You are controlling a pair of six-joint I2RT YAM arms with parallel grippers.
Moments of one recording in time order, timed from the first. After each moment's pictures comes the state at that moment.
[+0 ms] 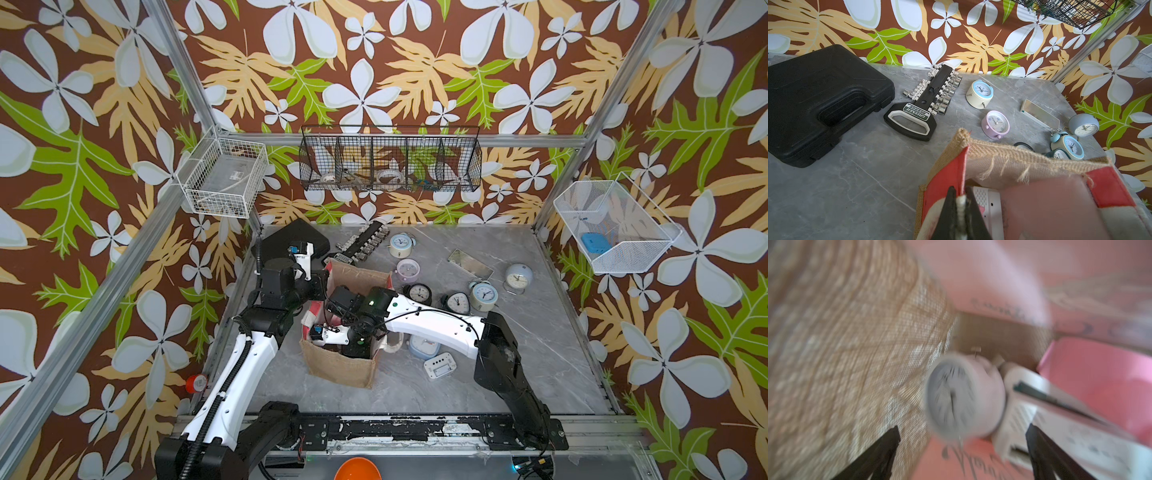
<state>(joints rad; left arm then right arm) -0.11 1.03 0.86 -0.29 0.26 -0.22 1.13 2.15 2.00 -1.09 -0.26 -0.39</state>
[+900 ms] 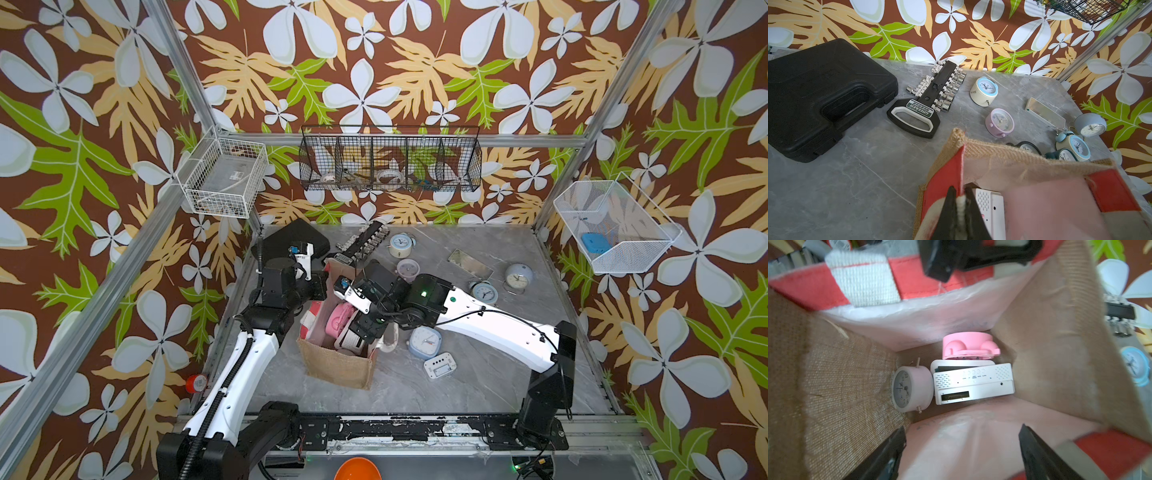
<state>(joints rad) -0.11 1.05 0.86 -0.30 0.24 -0.22 1.10 1.79 1.86 -0.97 0.12 0.01</state>
